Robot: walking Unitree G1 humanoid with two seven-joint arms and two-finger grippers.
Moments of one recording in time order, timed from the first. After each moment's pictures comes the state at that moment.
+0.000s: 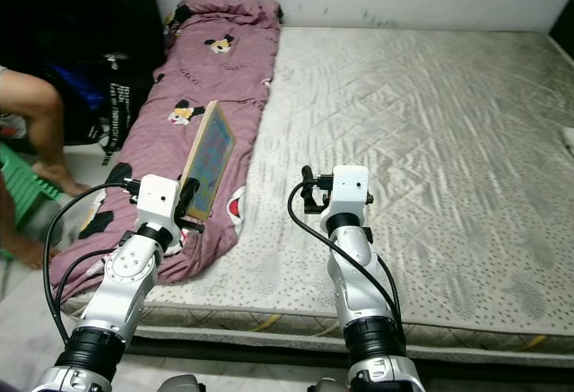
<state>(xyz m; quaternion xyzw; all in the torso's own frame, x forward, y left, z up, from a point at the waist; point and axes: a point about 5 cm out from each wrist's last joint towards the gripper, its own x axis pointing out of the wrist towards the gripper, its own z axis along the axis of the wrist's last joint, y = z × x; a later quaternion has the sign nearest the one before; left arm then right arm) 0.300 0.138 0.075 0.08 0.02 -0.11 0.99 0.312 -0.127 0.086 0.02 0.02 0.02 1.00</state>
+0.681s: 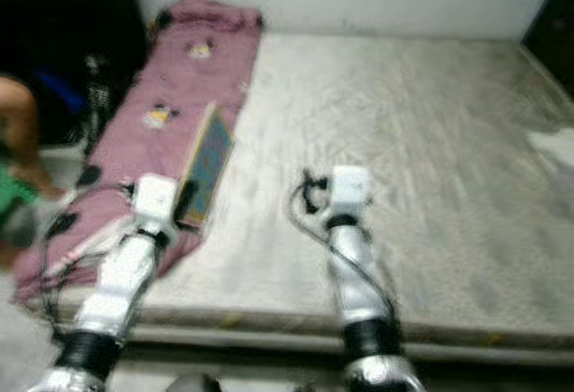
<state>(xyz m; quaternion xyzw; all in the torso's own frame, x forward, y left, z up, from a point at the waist) 0.299 0.146 0.073 0.08 0.03 -0.10 0.99 0.314 -0.116 0.088 0.03 0.02 0.04 1.00</state>
